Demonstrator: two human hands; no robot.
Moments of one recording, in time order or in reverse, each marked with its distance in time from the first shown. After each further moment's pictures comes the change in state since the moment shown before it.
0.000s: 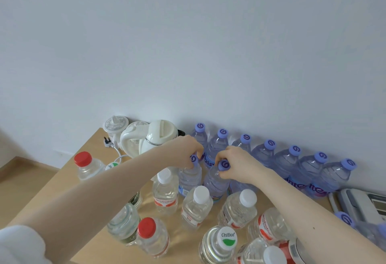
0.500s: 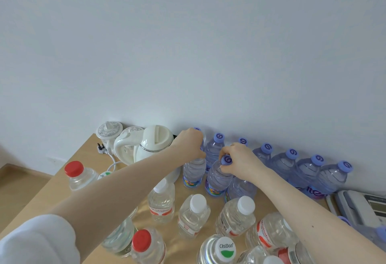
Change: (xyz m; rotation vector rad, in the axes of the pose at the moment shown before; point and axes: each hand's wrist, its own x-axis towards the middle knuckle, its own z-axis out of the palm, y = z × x) left_hand 0.037 0.016 -0.013 -0.067 0.173 -0.185; right_hand 0.012 0.015 -0.006 0.028 0.122 0.126
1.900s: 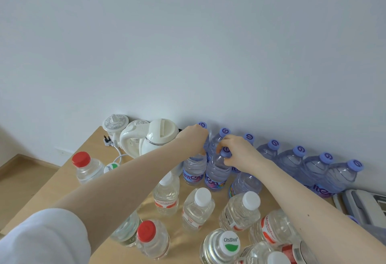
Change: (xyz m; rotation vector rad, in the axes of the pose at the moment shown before) left_hand 0.002 -0.002 0.002 0.112 -0.136 -0.010; right_hand 0.012 -0.009 0.000 -0.040 -0.040 -0.121
